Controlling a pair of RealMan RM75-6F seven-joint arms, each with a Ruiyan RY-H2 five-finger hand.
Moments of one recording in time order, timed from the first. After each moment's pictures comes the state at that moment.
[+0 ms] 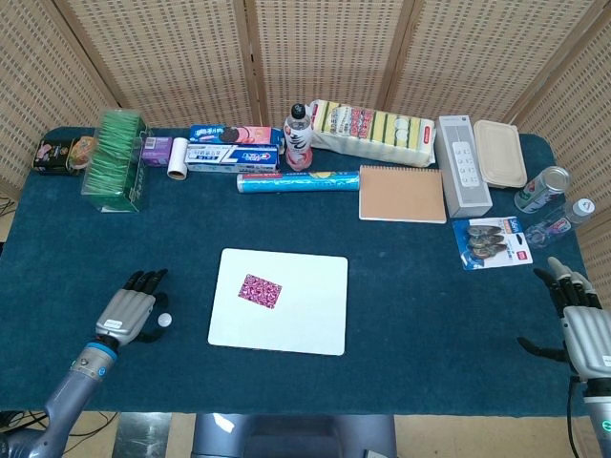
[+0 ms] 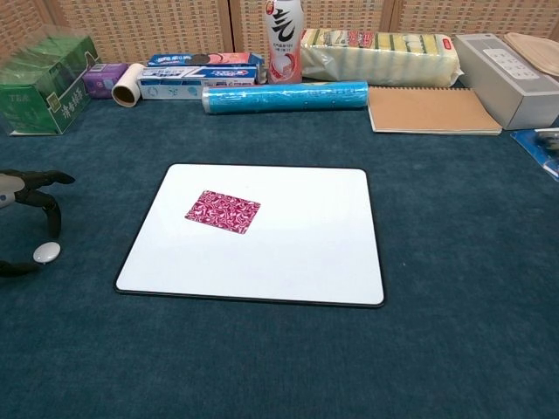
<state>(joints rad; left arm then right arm) -0.50 -1.34 0.08 -1.60 1.17 1.06 0.37 0.11 -1.00 0.07 -1.67 -1.47 1.41 0.14</state>
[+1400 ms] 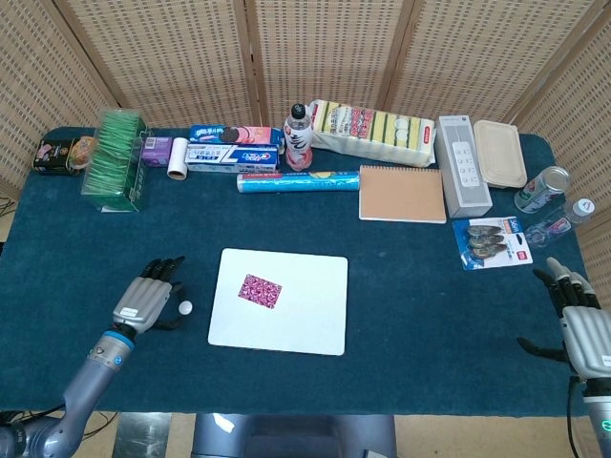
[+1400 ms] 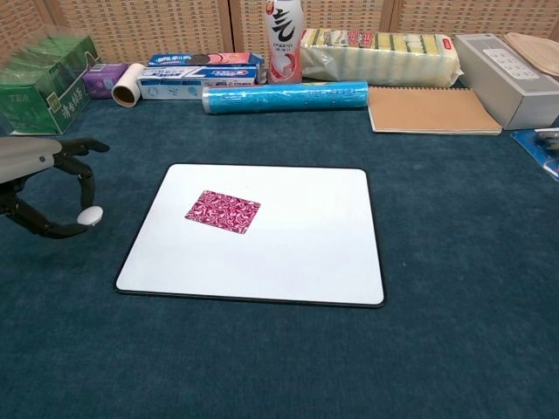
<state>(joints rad) -0.53 -1.35 -0.05 -1.69 1.11 1.01 0.41 0.11 -1.00 0.07 -1.67 -1.47 1.41 0.13</state>
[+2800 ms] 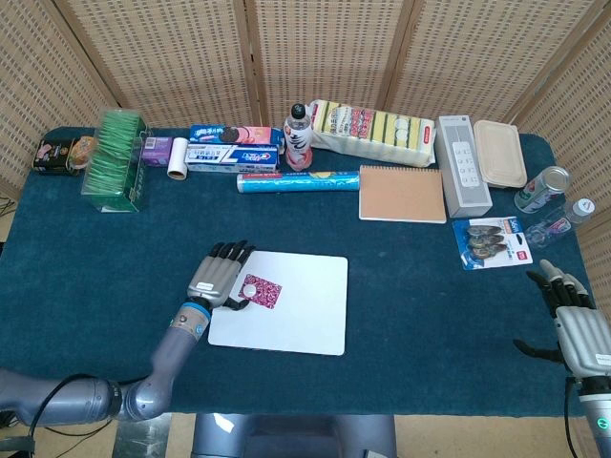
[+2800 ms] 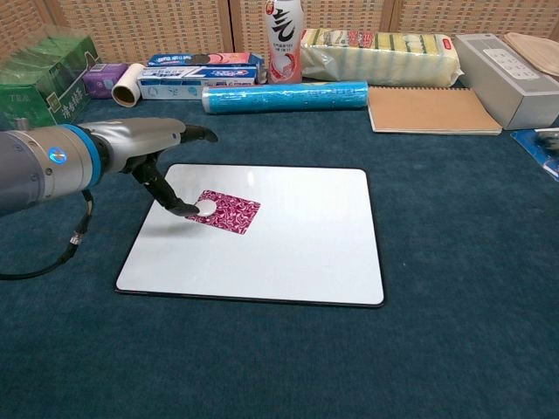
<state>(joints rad) -0.86 -1.57 -0.18 -1.71 0.59 1.06 0.74 0.12 -1.00 0.06 -1.67 -1.47 1.38 0.13</state>
